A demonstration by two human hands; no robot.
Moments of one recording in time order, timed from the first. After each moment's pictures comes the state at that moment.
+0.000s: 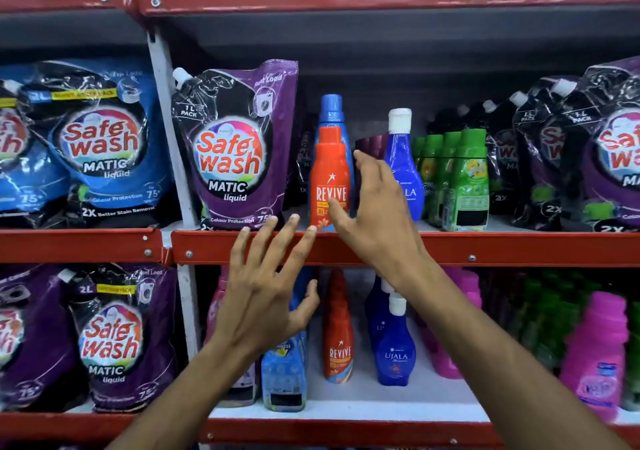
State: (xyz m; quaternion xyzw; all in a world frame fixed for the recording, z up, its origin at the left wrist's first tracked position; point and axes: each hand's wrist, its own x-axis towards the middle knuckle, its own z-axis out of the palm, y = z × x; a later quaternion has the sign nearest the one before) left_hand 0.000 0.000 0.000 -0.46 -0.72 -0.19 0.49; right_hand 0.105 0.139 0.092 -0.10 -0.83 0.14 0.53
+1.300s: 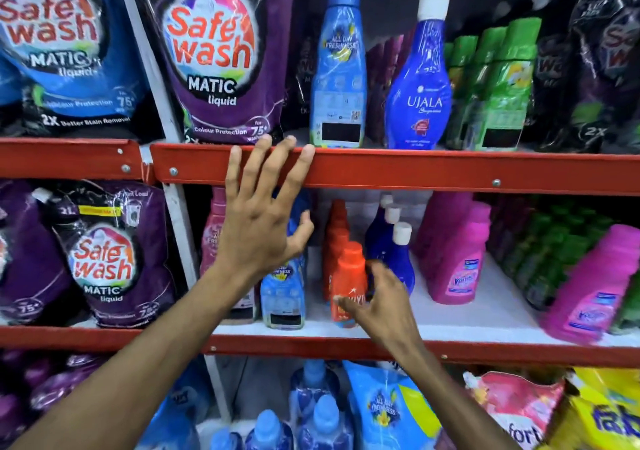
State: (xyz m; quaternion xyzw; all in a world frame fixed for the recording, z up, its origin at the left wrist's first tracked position) left_hand -0.028 0.014 -0.025 -0.43 -0.71 -0.19 0.53; right_hand 0.104 0.176 -0.145 -0.21 -0.87 0.30 0.32
